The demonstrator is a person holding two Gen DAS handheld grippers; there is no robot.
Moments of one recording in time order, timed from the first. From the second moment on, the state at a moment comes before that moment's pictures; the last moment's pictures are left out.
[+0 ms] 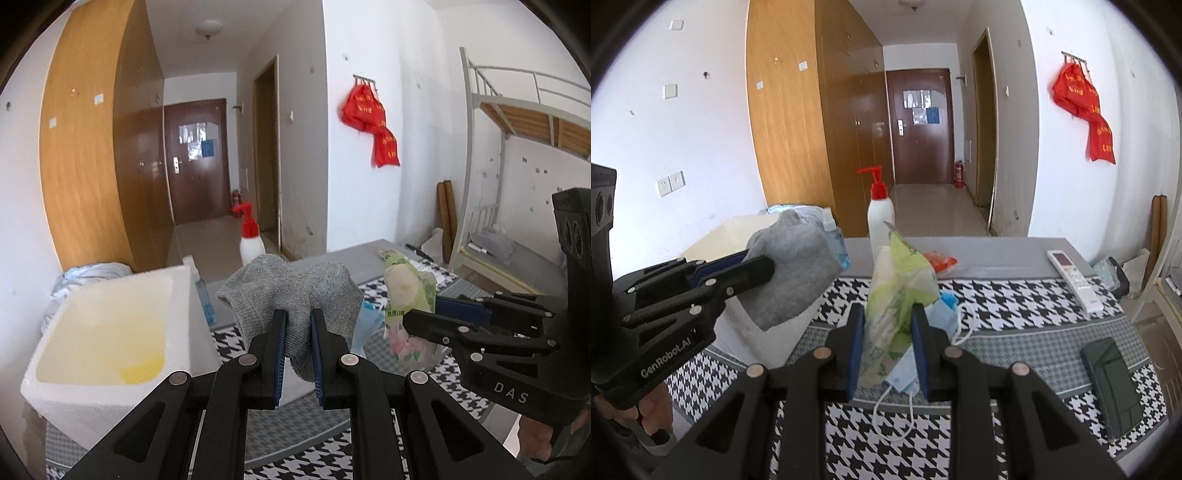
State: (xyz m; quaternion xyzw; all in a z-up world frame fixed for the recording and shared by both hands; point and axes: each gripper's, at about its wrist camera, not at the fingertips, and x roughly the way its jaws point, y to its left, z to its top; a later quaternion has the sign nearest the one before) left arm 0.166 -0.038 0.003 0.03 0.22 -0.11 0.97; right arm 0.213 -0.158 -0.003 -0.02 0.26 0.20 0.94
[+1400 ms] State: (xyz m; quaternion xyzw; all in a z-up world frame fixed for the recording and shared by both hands) left arm 0.156 0.020 0.048 0.03 0.14 -0.02 0.99; right arm 0.216 -0.097 0.038 -0.03 0.20 0.26 0.94
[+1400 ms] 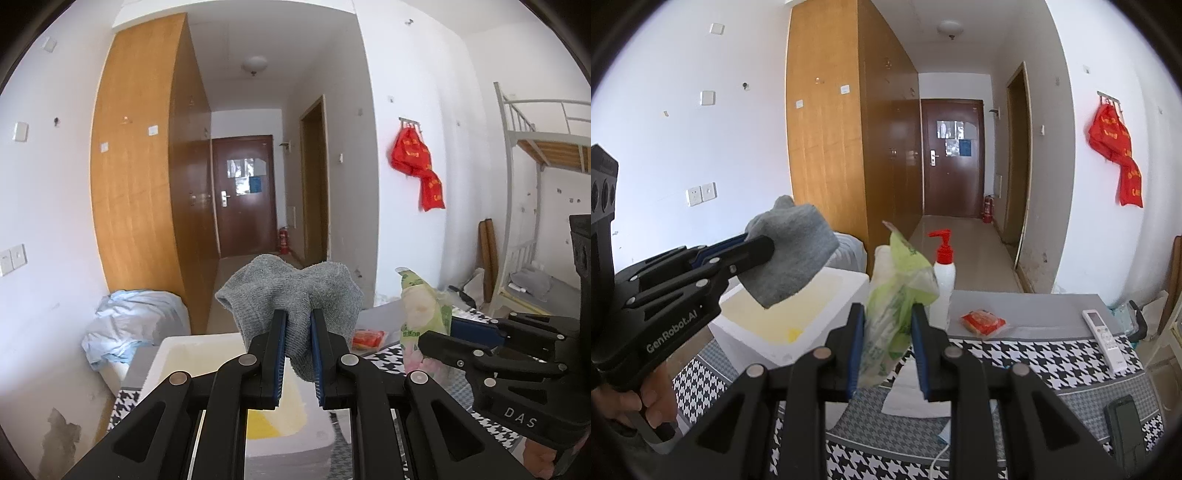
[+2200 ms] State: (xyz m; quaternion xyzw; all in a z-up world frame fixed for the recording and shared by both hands) left arm 0.154 0.062 0.043 0.01 0.16 0.04 0.99; right arm 0.220 -0.047 0.038 -0.05 0.21 0.32 0.92
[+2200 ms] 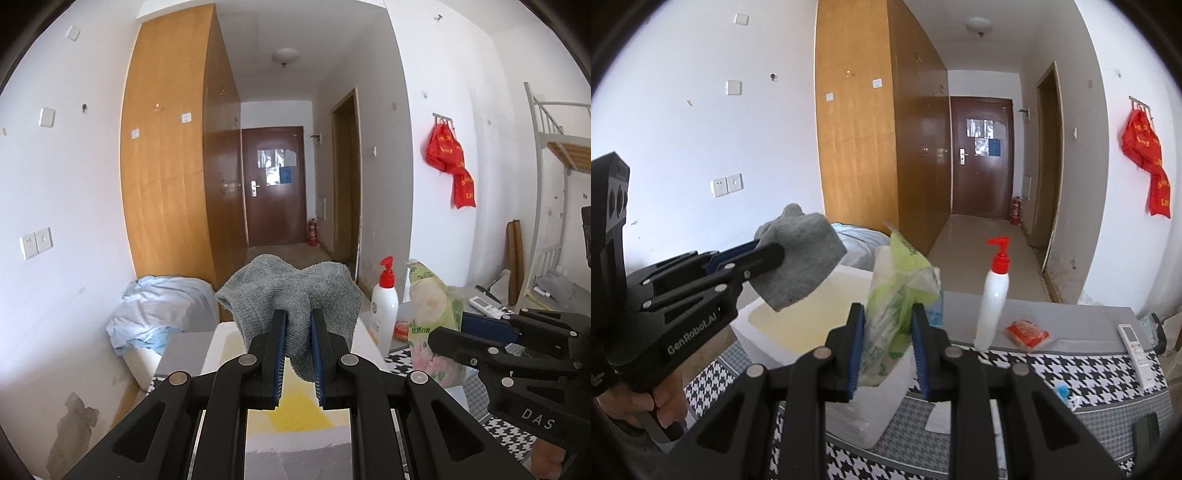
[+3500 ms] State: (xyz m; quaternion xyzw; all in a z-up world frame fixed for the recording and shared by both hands) left arm 0.154 0.111 0.032 -0.01 0.17 0.08 0.98; right arm 0.224 -0.021 0.035 -0.05 0.22 0.30 0.93
